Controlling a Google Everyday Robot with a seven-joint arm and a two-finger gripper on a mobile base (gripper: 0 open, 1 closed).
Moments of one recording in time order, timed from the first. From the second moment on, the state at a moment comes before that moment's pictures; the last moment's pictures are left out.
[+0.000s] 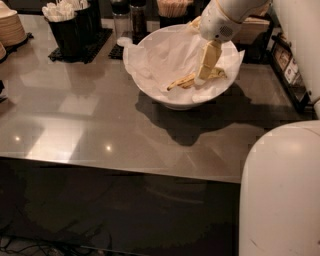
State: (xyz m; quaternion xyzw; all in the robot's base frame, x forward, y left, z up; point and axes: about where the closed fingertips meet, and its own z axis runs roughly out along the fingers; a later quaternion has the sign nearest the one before) arm 0.685 -0.094 0.926 -0.72 0.64 0.09 0.26
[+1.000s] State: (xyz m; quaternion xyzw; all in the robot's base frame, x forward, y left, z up) arm 0.704 -0.091 0.884 -0.72 0.65 0.10 0.24
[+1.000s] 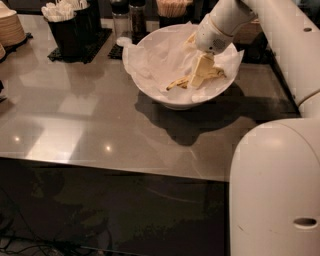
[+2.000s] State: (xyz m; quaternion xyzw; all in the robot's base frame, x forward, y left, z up) arm 0.709 -0.088 0.872 -0.71 0.65 0.11 0.24
